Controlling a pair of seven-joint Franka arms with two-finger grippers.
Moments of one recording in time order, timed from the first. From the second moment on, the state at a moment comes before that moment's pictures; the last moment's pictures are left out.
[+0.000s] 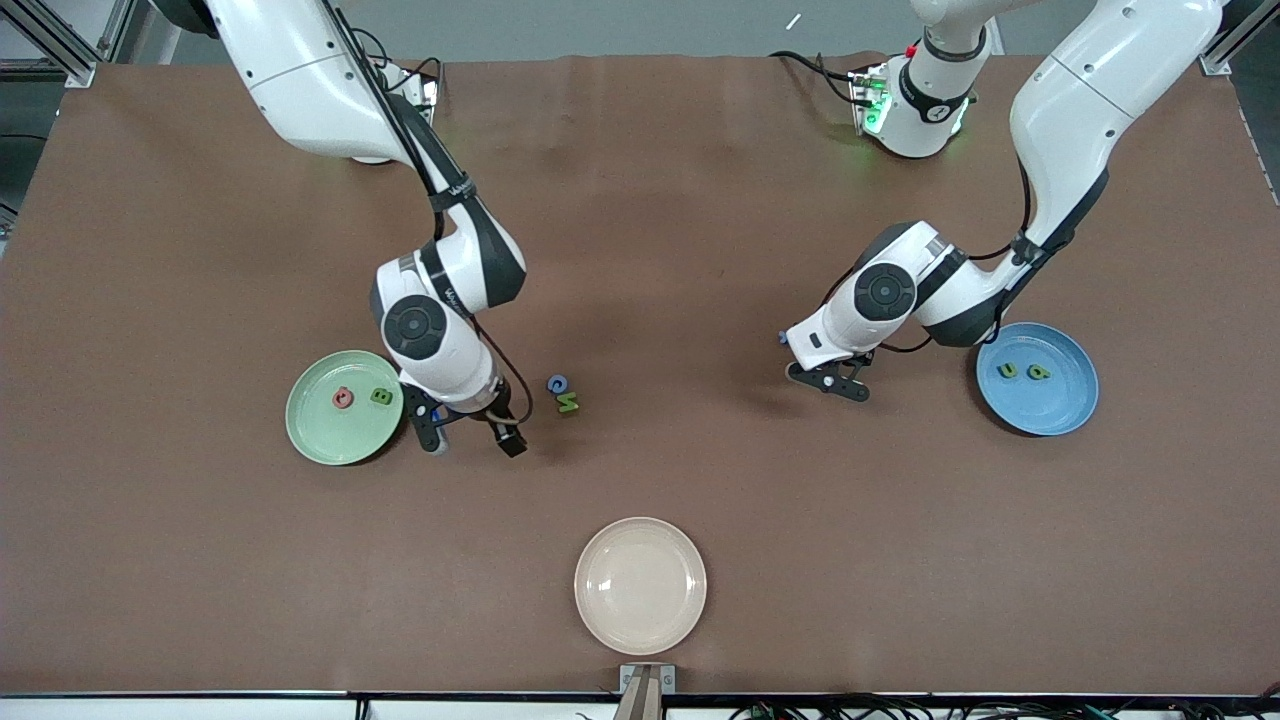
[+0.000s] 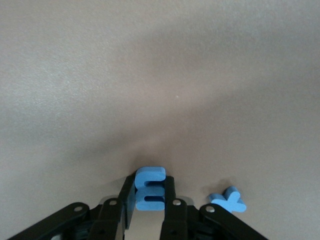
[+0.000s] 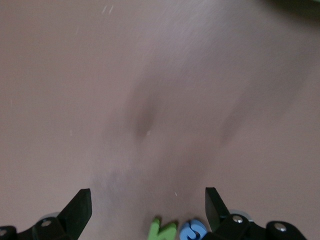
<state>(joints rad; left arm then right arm) 0.32 0.62 -0.75 -2.12 0.57 2.37 -0.46 0.52 0.61 -0.03 -1.74 0.09 2.41 1.44</state>
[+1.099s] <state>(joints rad) 0.76 0.50 -0.75 -2.11 0.59 2.34 0.01 0.65 0.63 -0.03 -1.75 -0.11 2.48 0.84</state>
